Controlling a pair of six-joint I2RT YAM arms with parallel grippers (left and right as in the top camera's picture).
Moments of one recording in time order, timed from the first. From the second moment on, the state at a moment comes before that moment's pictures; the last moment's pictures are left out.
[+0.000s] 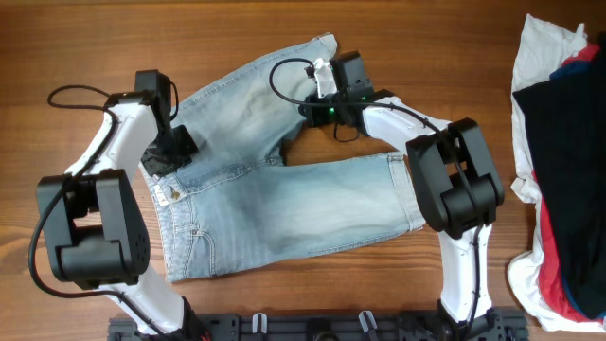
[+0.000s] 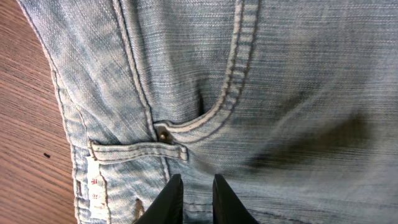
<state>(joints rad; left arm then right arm) 0.07 1.89 1.25 -0.94 -0.06 -0.46 0.40 2.24 1.45 -0.13 -0.41 0.19</state>
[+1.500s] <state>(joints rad) 0.07 1.89 1.25 -0.98 -0.06 -0.45 0.26 2.01 1.28 -0.16 -0.04 0.18</state>
